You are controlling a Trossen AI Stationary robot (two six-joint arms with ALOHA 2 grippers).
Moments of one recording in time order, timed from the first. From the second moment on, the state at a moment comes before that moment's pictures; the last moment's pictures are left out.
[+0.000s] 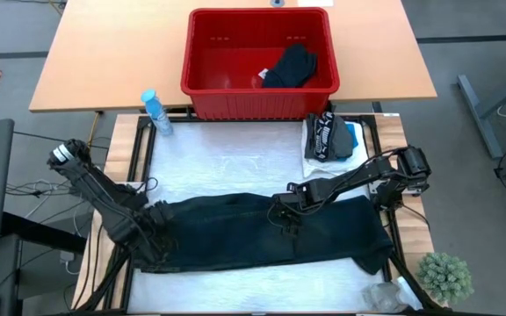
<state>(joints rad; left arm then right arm) -0.78 1.34 1.06 -1.43 -0.30 -1.42 0.17 1.72 1.05 -0.52 0.05 0.34</state>
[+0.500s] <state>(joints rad) -0.76 1.31 1.05 -1.56 -0.27 -1.49 0.17 1.71 1.05 -0.52 0.05 0.35</state>
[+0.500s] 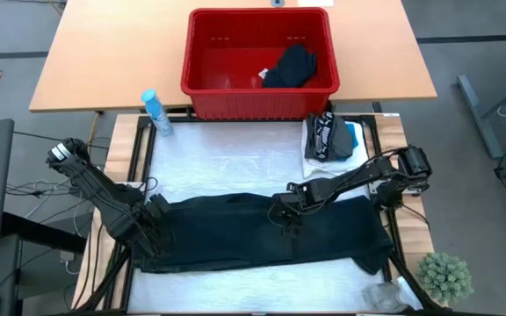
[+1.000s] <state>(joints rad) -0.73 1.32 0.94 -1.37 -0.24 -1.48 0.11 1.57 1.05 -0.39 -0.01 0.36</state>
